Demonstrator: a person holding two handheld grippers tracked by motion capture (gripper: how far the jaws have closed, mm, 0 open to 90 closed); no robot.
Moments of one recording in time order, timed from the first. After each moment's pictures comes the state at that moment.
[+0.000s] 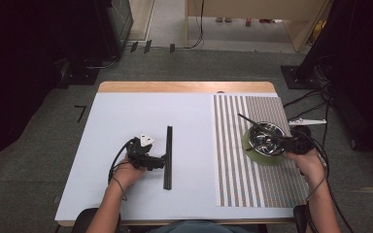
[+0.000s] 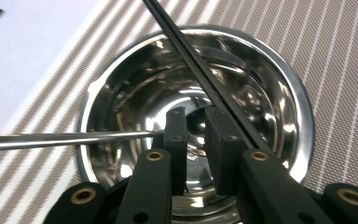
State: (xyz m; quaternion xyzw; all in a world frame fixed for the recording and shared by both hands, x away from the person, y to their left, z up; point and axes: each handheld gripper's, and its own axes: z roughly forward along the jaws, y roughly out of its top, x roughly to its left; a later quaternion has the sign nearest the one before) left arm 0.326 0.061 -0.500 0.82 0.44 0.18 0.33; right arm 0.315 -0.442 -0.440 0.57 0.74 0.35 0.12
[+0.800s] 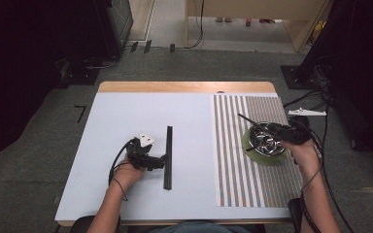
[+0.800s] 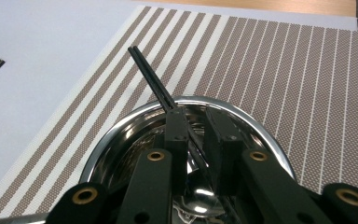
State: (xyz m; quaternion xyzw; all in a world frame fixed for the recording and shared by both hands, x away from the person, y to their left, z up) left arm 0.325 0.062 -0.500 0.81 0.44 0.18 0.33; right arm 0.338 -0.434 -0.425 0.57 0.71 0.38 0.17
